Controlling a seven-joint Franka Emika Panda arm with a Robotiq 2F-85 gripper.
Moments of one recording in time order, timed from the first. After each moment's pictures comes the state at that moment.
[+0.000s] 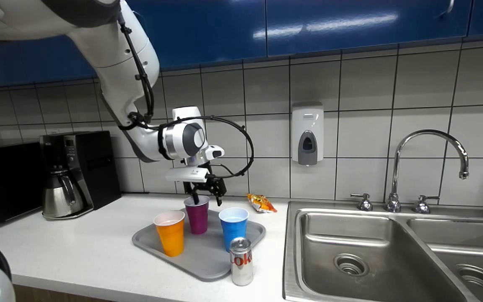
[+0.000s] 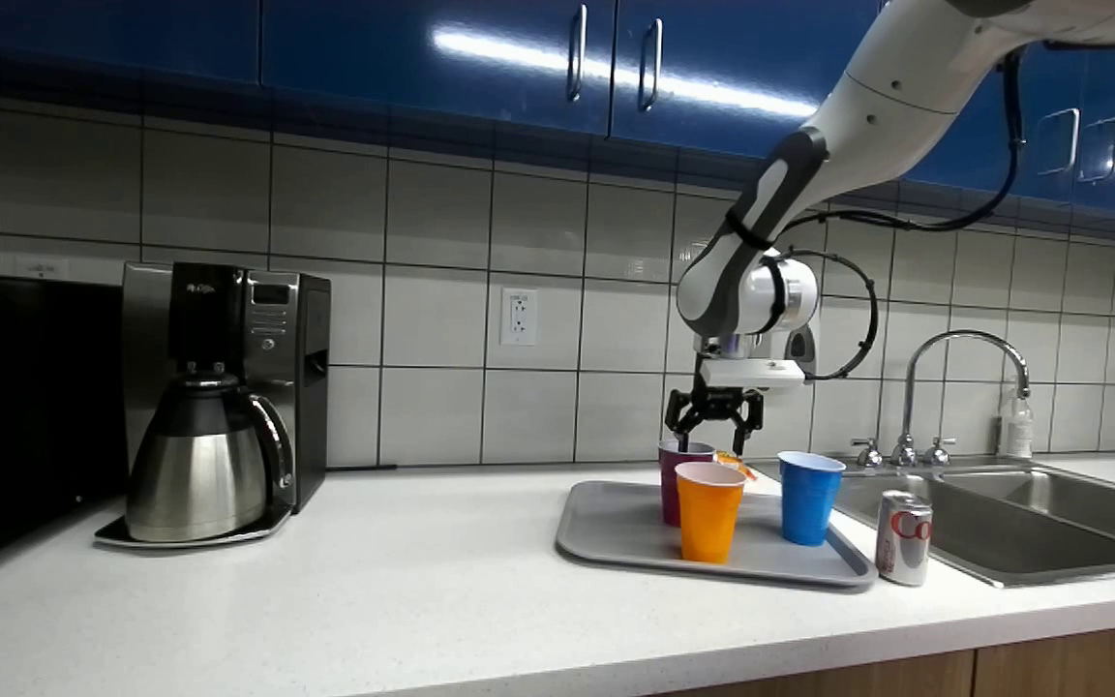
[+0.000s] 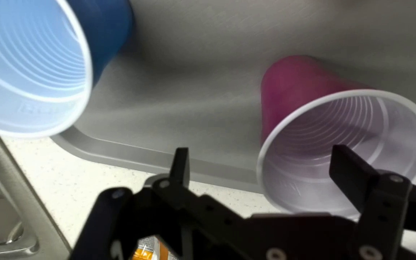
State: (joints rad) arm 0.06 0.36 -0.07 -2.04 -0.09 2.60 0.15
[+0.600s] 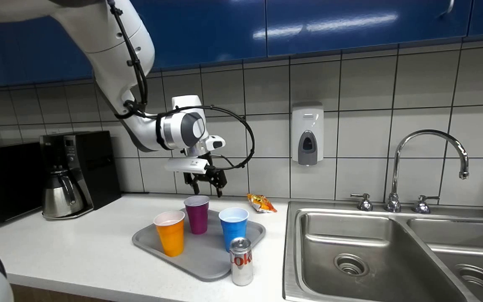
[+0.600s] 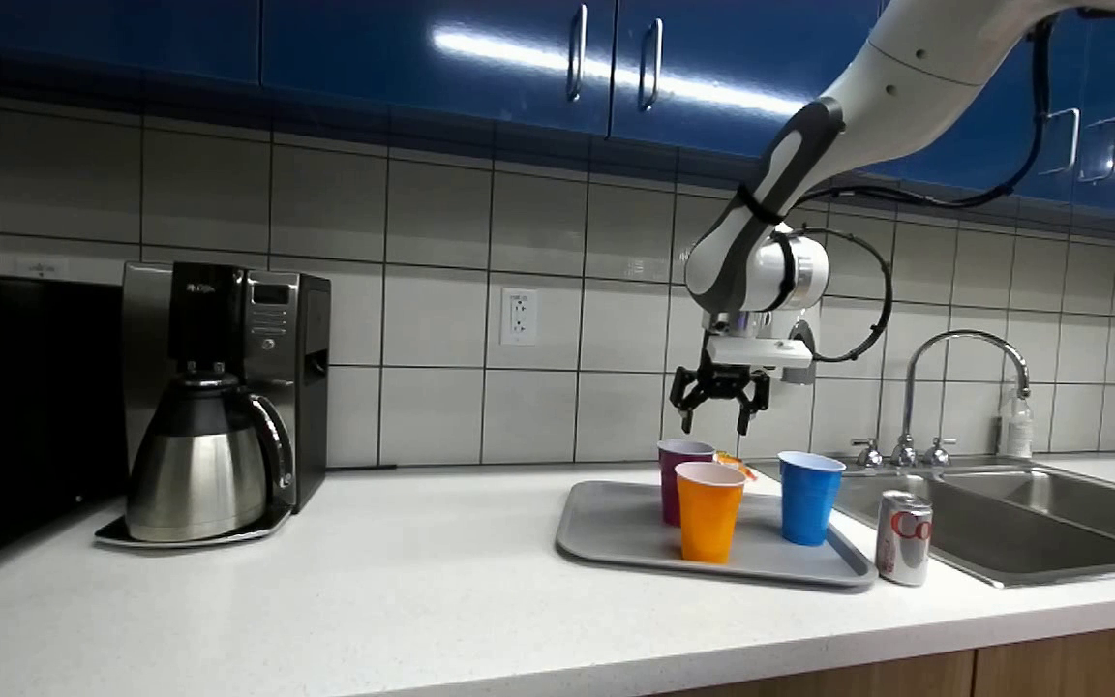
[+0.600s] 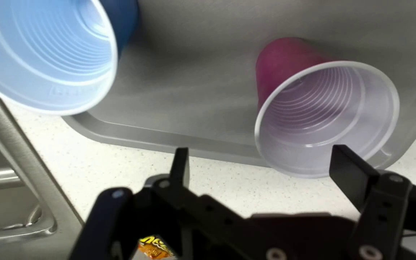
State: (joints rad) arm 0.05 0.29 -0.06 -2.07 -0.05 2.60 0.14
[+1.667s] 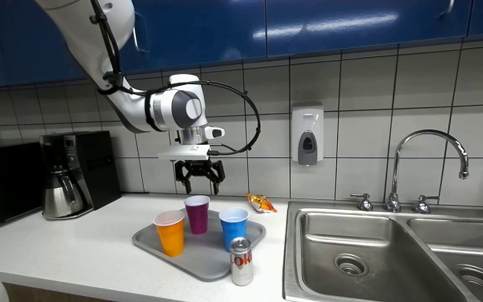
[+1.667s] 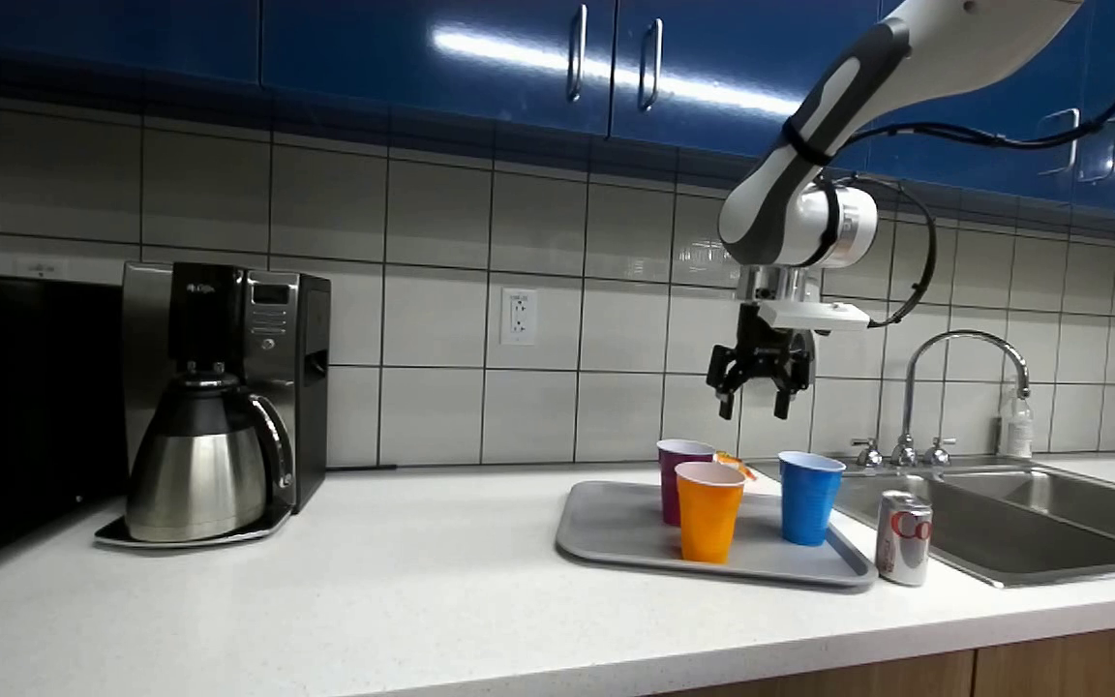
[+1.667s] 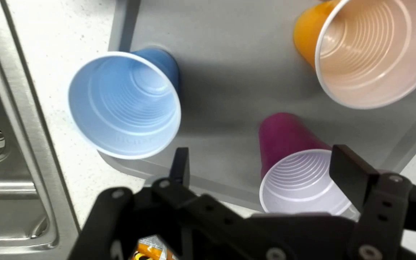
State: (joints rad) arm 0.02 0.07 -0.06 -2.22 -0.01 2.41 -0.08
